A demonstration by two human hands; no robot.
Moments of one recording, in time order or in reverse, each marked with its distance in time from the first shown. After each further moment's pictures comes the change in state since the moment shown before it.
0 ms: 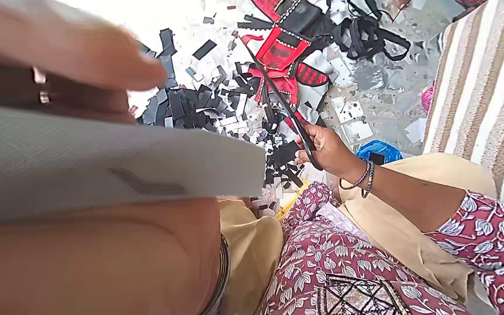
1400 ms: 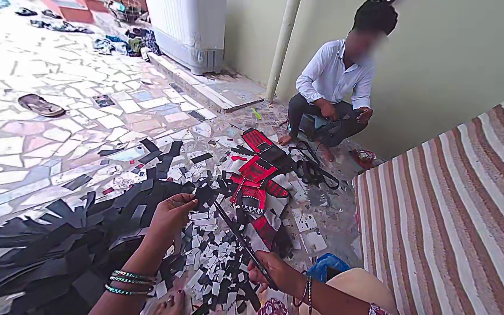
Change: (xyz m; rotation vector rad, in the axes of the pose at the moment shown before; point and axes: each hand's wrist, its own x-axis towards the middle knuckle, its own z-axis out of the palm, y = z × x) left_hand 0.054 -0.138 -0.052 0.316 0.069 -0.669; right_hand -0.009 0.013 -0.009 -0.070 -0.442 0.021
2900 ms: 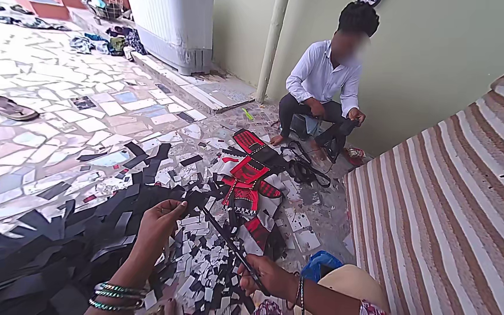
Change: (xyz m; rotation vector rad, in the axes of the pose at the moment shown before) left_hand -0.003 -0.008 0.007 0.054 0.051 0.049; right_hand -0.002 -0.002 0.003 -0.034 -0.032 -0.032
